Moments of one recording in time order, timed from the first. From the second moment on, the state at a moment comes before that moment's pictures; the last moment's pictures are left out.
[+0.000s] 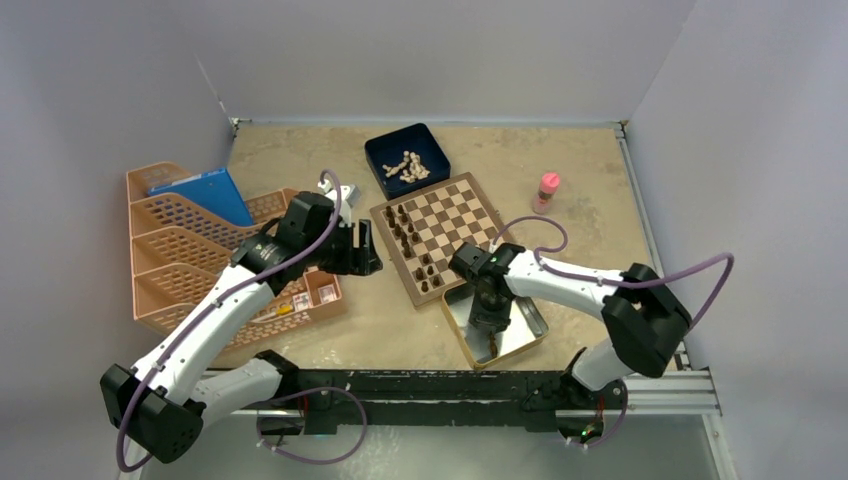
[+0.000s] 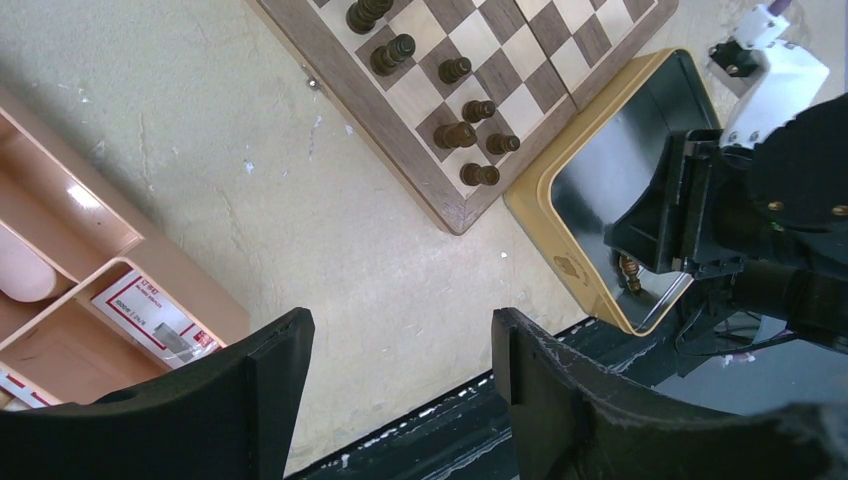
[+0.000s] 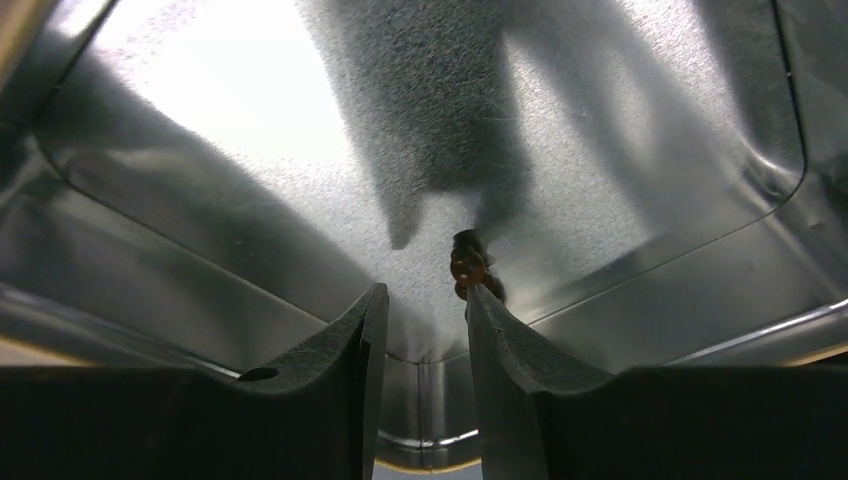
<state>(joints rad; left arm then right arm) -0.51 1.04 0.99 -0.75 0.17 -0.44 0.86 1.49 0.91 -0.96 0.11 1.14</state>
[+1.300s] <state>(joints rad) -0.53 1.03 1.01 -0.77 0.15 -0.41 0.84 1.60 0.90 -0.96 0.10 1.00</state>
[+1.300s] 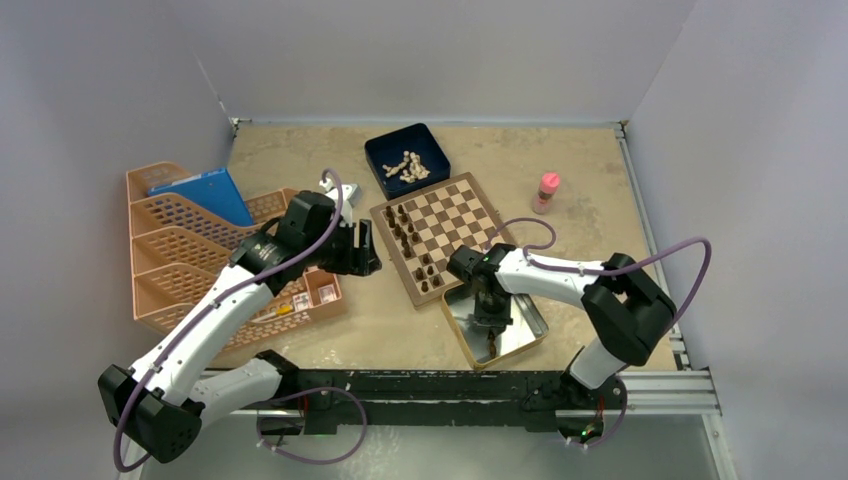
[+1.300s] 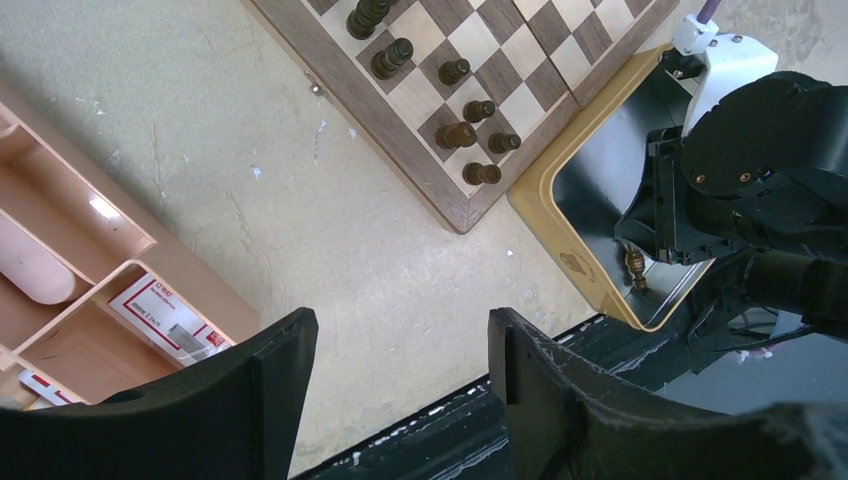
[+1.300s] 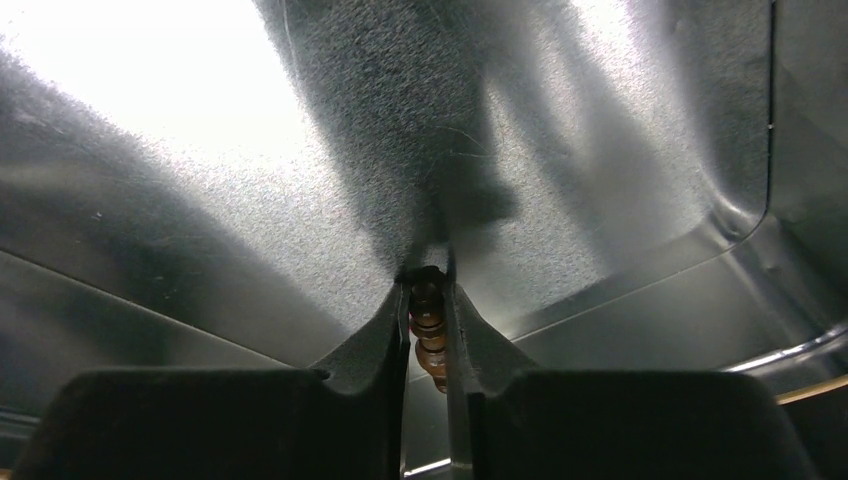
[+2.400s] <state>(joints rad) -0.53 0.93 0.85 -0.43 0.57 -0.64 0.84 1.20 1.11 -0.59 0.16 1.07</state>
